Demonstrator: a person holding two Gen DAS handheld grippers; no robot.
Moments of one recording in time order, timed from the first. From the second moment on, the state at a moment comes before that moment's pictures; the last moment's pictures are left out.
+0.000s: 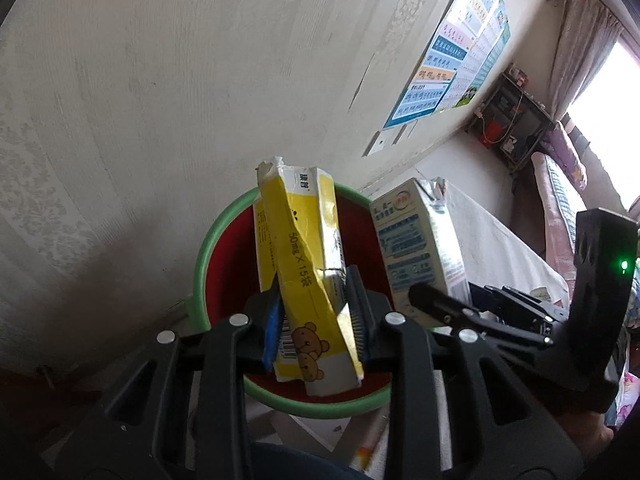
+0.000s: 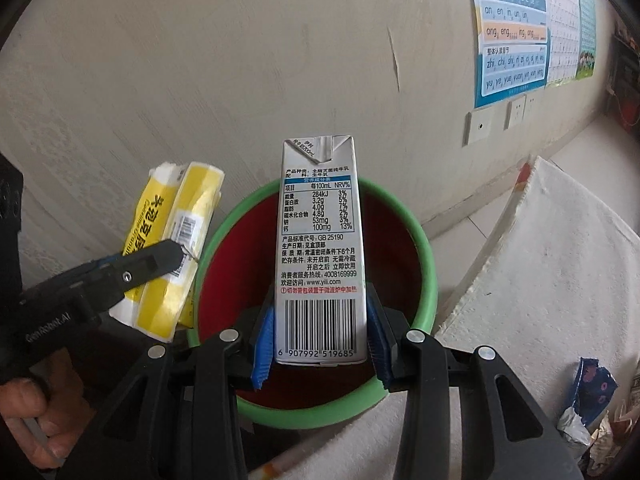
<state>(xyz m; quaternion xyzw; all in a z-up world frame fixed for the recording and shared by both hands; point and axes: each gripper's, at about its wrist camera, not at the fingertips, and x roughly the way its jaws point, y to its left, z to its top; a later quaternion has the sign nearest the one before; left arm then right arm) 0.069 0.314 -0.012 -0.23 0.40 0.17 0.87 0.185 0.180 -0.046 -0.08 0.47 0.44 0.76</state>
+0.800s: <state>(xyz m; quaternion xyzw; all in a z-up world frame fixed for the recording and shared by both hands) 0.040 0.270 0.019 -0.20 0.36 0.19 0.89 0.167 0.098 -0.029 -0.08 0.47 0.36 0.80</state>
